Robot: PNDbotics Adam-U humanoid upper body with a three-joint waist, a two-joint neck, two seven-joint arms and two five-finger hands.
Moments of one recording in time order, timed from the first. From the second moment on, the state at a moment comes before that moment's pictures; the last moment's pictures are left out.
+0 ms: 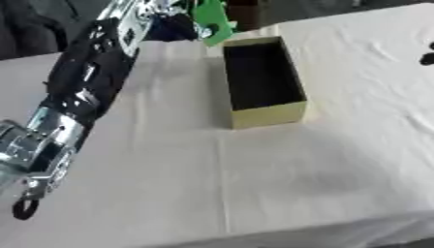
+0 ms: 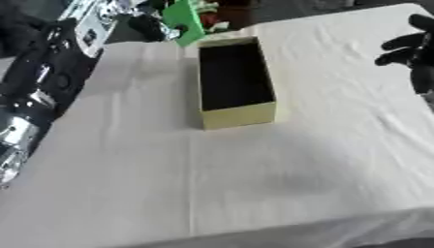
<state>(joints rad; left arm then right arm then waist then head) -1.07 0.43 -0.13 -0.91 -0.91 -0.32 -0.36 -0.58 -0.22 -0.15 -1.51 -0.13 -0.36 0.79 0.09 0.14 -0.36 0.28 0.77</state>
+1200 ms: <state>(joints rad) -1.00 0.43 -0.24 -1.11 -0.92 -0.38 -0.29 -0.57 -0.21 -0.15 -1.51 -0.13 -0.36 0.79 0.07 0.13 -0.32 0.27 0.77</state>
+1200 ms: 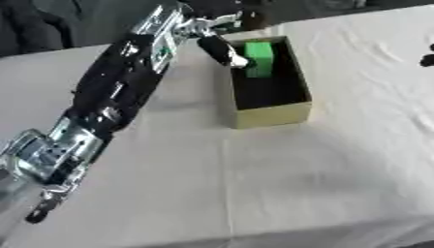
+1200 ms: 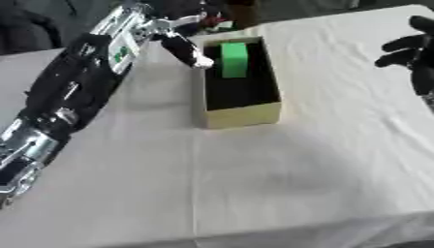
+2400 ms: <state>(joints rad) -0.35 0.78 -0.01 -1.97 -0.59 -0.22 -0.15 -0.53 -0.23 -0.19 -1.53 -0.12 -0.37 0.75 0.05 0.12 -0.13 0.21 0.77</state>
